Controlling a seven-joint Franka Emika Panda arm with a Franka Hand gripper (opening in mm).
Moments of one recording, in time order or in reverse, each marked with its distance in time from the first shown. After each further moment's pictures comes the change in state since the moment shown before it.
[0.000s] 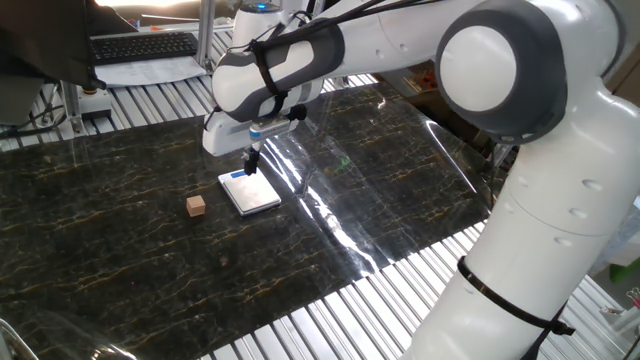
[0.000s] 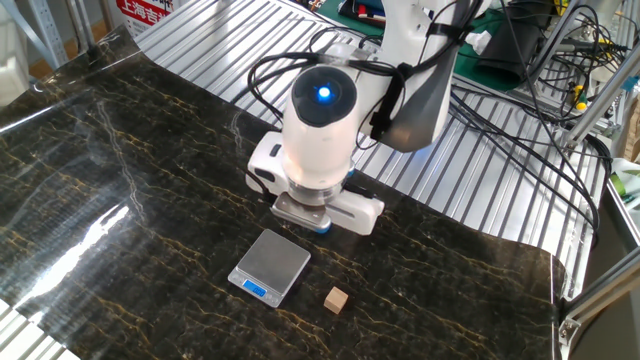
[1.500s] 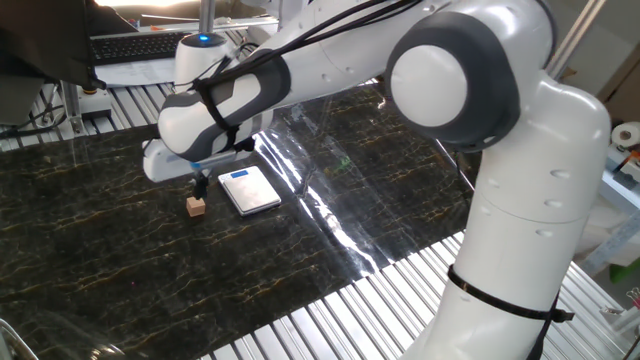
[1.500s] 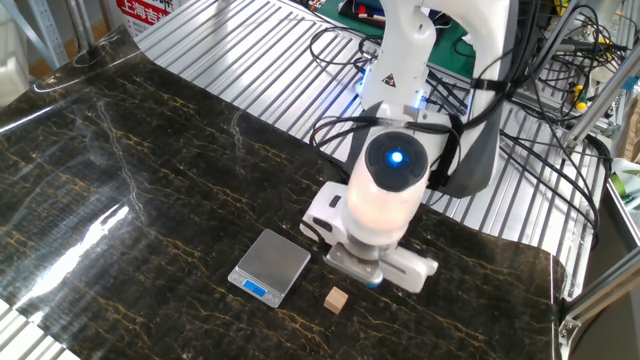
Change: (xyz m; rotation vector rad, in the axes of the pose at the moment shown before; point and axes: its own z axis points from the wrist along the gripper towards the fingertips) arm -0.027 0.096 0.040 -0.018 -0.046 0.105
